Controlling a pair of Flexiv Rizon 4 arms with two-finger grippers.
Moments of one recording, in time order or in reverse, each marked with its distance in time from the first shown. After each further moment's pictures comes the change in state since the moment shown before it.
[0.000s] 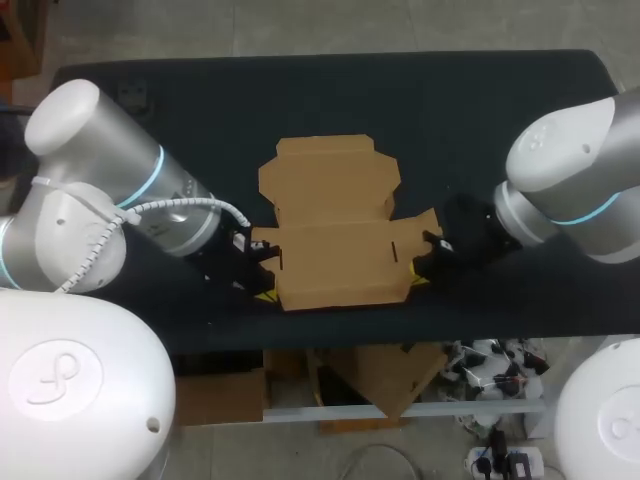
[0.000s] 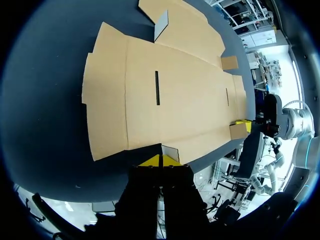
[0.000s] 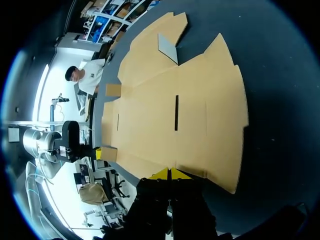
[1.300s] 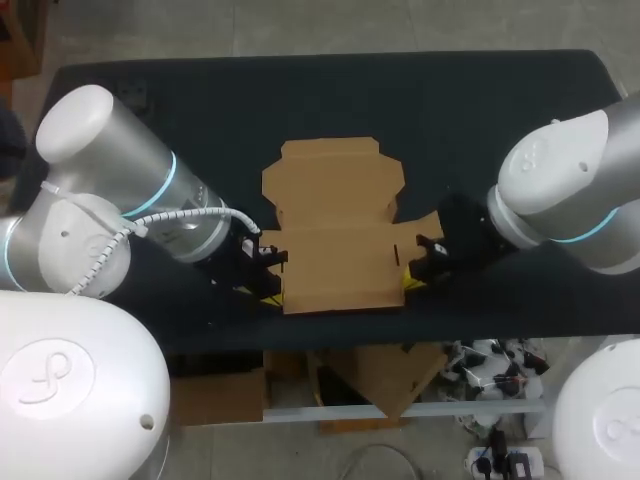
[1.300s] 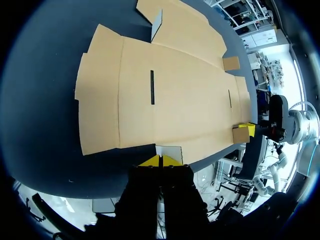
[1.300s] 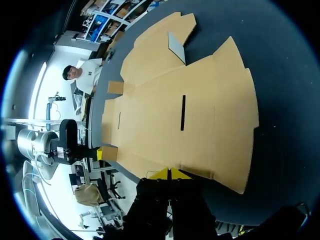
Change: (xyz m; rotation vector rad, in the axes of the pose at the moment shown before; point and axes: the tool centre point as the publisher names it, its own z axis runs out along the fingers) left arm 0.007 0.007 0.005 0.023 -0.025 0.005; right arm 0.011 -0.012 -0.002 -0.016 -0.048 -0.006
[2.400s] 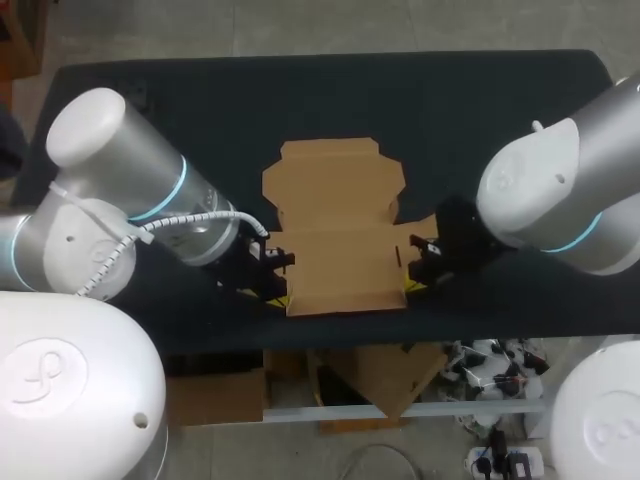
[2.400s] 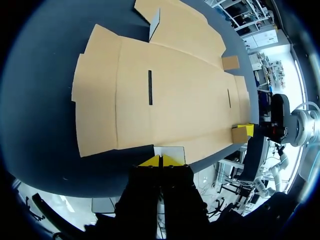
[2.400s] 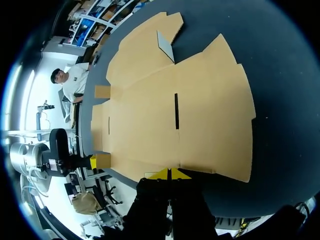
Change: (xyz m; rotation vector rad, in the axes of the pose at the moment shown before) left arm 0.006 0.002 0.005 0.011 -0.016 -0.004; right arm -0.005 -0.002 0.003 -0.003 -0.097 0.079
